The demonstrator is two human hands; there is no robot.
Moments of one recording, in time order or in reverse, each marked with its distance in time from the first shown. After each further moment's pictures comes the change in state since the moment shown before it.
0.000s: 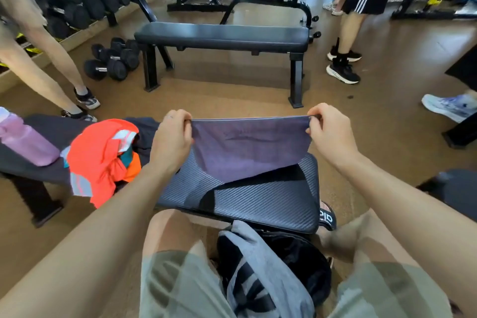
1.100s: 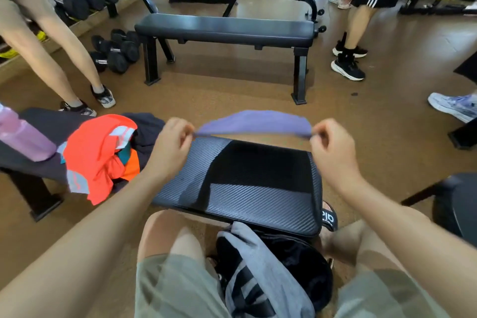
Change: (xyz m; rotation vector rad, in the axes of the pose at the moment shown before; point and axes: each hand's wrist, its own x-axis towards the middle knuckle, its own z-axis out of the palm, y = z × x) left_hand -0.012 -0.028 0.016 -0.114 -0.082 0.120; right_hand -0.034 0.000 0.013 0.135 0.027 0.045
